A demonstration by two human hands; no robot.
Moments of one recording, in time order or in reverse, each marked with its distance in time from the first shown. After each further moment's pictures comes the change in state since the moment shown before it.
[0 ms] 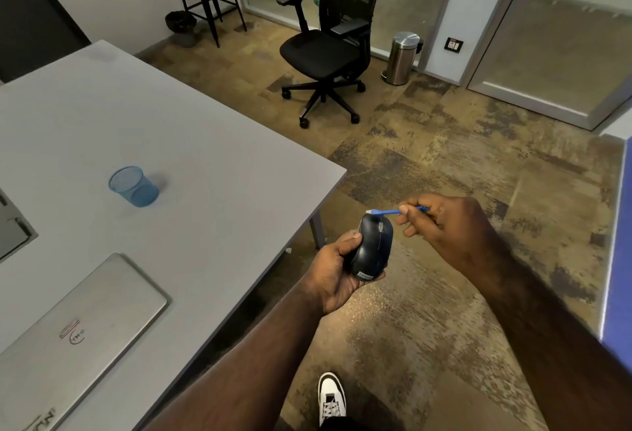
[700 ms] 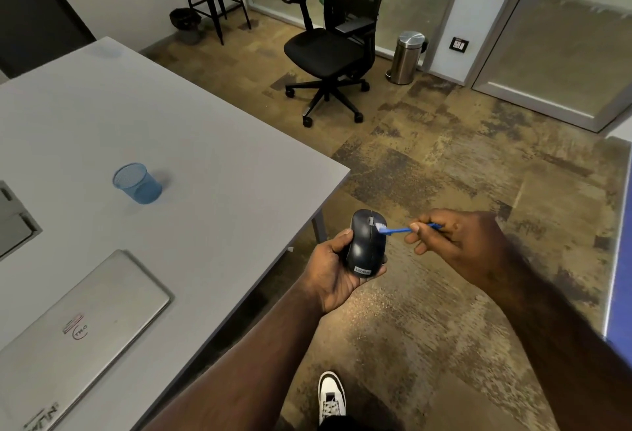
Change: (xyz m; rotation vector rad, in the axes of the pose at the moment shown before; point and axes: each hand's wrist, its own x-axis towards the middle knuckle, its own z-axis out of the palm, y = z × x) left_hand 0.002 0.005 -0.006 -0.138 0.028 -0.012; right_hand -0.016 0.010 -0.006 0.051 -0.072 -0.067
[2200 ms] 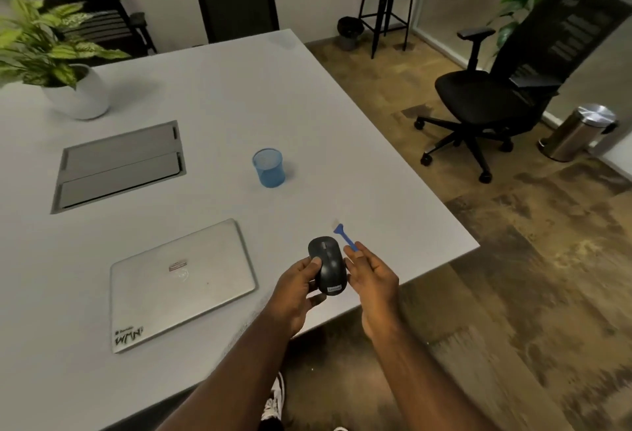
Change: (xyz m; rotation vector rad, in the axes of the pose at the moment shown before) left_hand -0.058 0.097 -0.188 0.025 0.655 0.433; right_hand 0.111 -0.090 0.301 0.927 -0.125 0.674
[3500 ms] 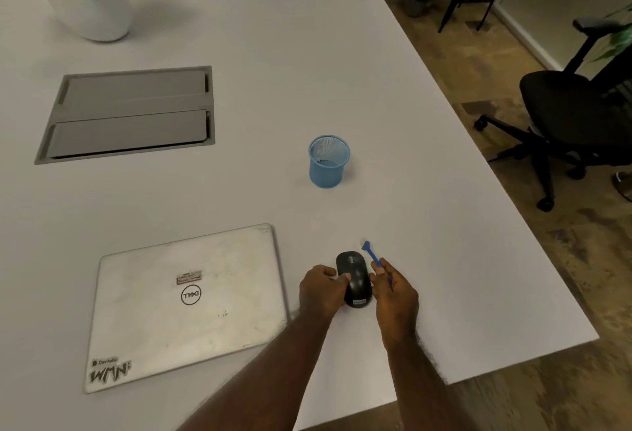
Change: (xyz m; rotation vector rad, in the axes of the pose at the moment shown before) left_hand 0.193 0.002 -0.080 0.497 0.391 -0.013; right_hand 0.173 0.121 0.100 -0.566 0.067 -0.132
